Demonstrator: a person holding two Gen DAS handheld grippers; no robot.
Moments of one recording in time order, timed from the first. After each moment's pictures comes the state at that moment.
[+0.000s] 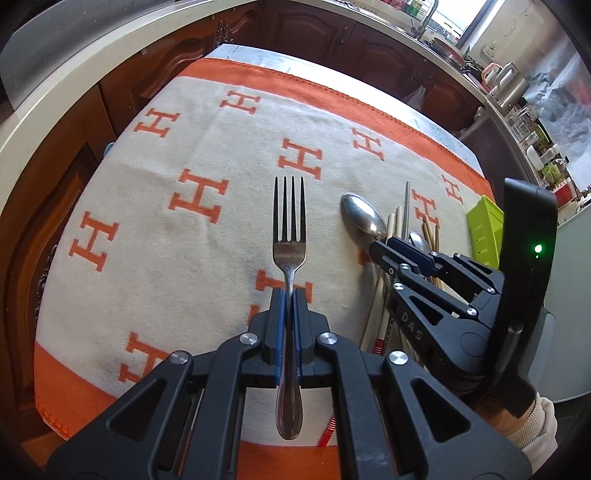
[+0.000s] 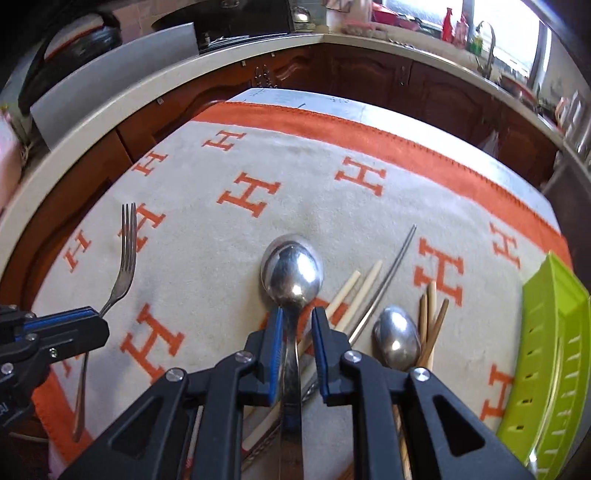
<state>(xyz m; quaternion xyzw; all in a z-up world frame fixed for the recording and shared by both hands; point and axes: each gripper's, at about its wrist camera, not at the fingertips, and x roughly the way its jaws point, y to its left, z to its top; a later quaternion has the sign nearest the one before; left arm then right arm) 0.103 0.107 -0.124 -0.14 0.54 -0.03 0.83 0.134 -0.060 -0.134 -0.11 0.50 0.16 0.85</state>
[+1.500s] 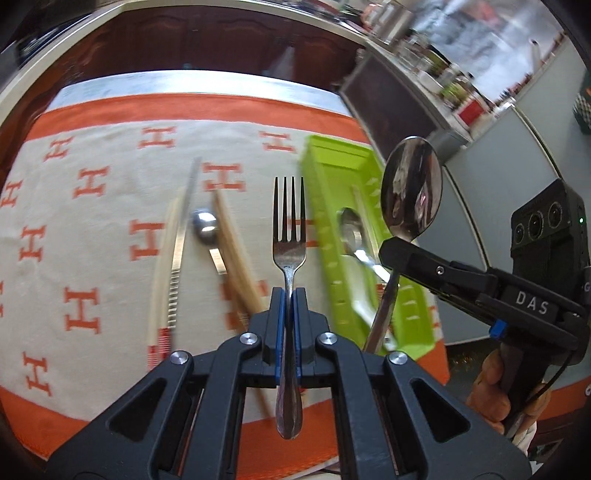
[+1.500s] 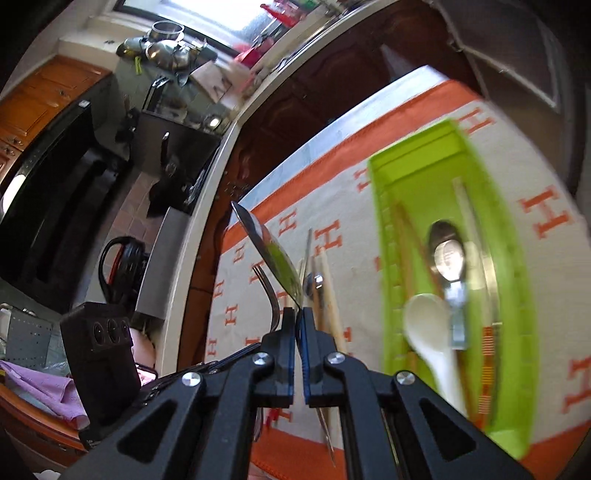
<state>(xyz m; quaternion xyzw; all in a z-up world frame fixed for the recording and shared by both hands) 0.088 -0.086 -0.071 -0.07 0.54 -0.23 0.80 0.043 -0.306 -0.053 0.34 0.46 0.16 0.80</state>
